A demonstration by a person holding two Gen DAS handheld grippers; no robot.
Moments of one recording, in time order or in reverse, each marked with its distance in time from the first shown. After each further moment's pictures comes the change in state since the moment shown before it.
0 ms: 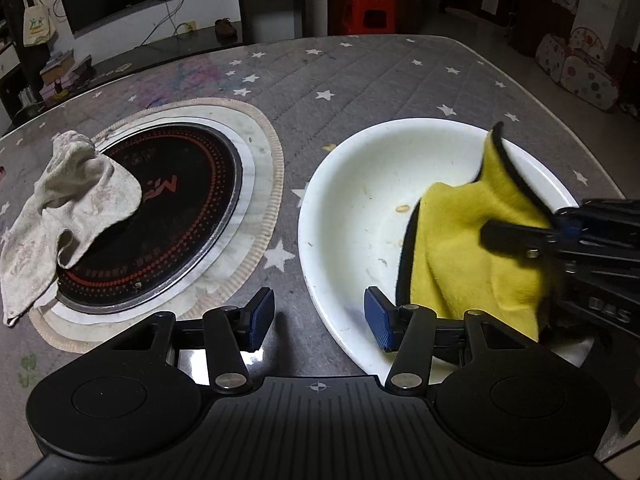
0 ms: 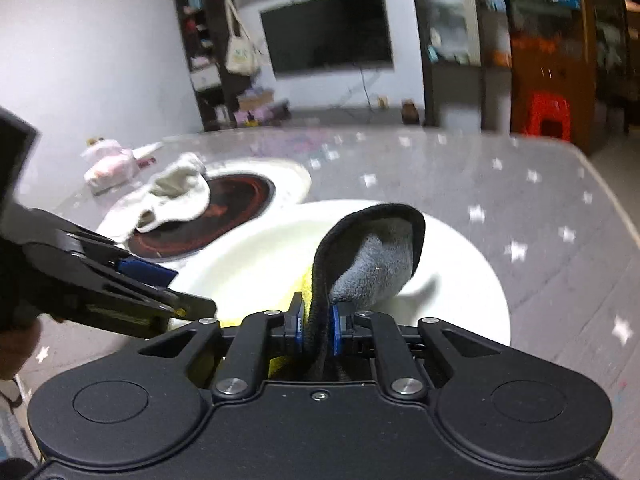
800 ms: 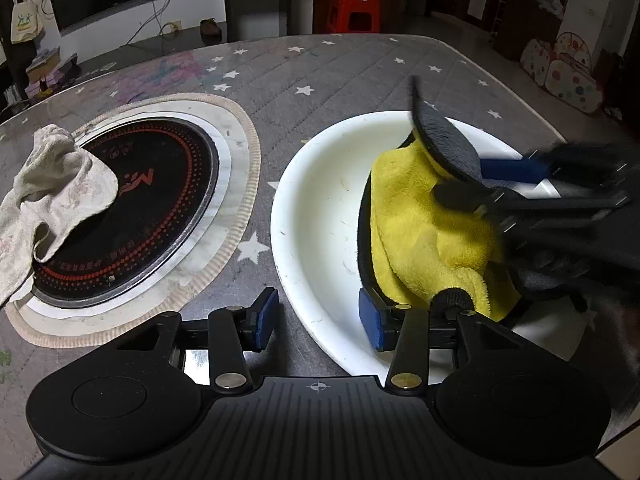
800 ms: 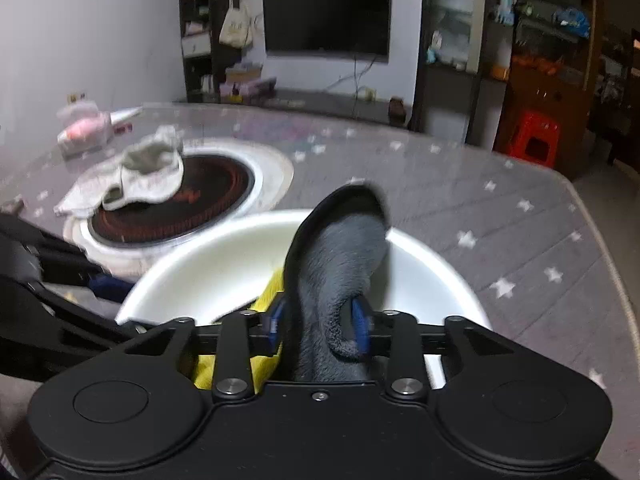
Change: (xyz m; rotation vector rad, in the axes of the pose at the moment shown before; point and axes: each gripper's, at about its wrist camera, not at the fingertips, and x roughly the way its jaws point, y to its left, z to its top) left arm 0.004 -0.006 -0.007 0.001 -0.007 -0.043; right arm 0.001 0.028 0.018 -0.175 -0.024 -0.124
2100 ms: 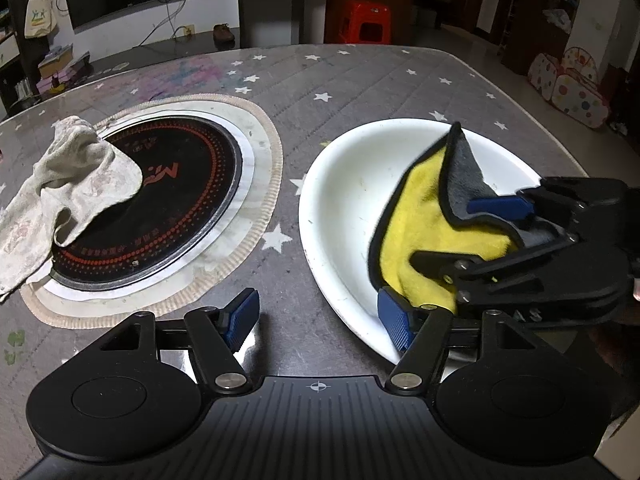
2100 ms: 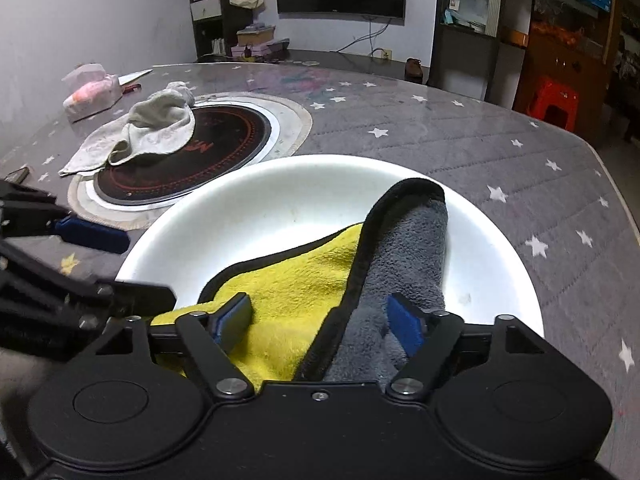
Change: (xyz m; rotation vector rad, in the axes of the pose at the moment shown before) left arm -0.015 0.015 -0.011 -0.042 -0.032 0.004; right arm 0.043 0.008 -0.015 0.001 0.175 0.058
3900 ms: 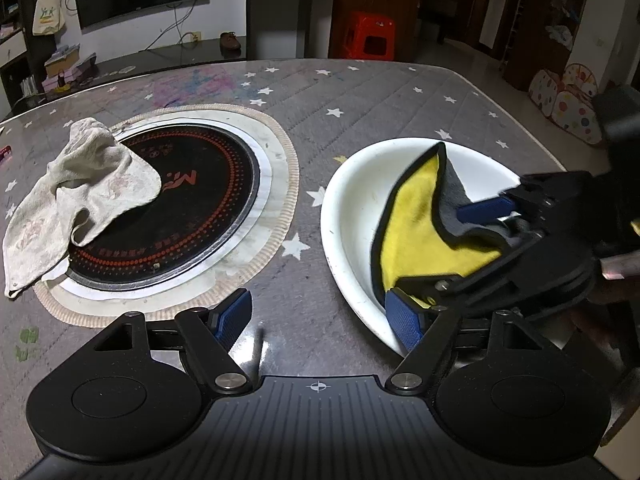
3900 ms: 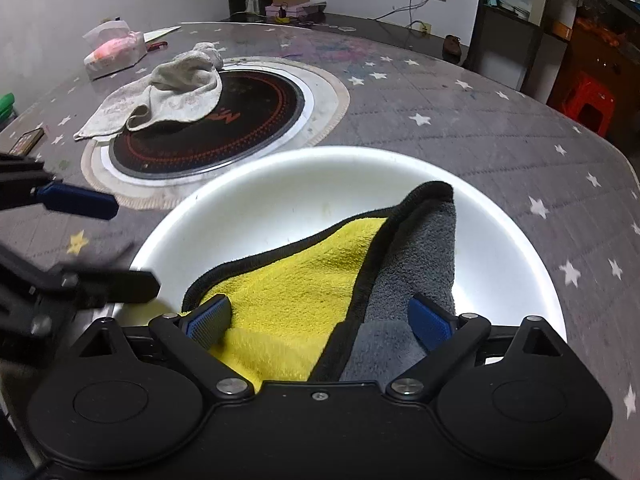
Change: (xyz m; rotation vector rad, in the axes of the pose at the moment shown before) left arm -0.017 0.015 -0.002 -0.034 -0.037 -0.010; right arm 0.019 0.007 0.019 -0.105 0.115 0.069
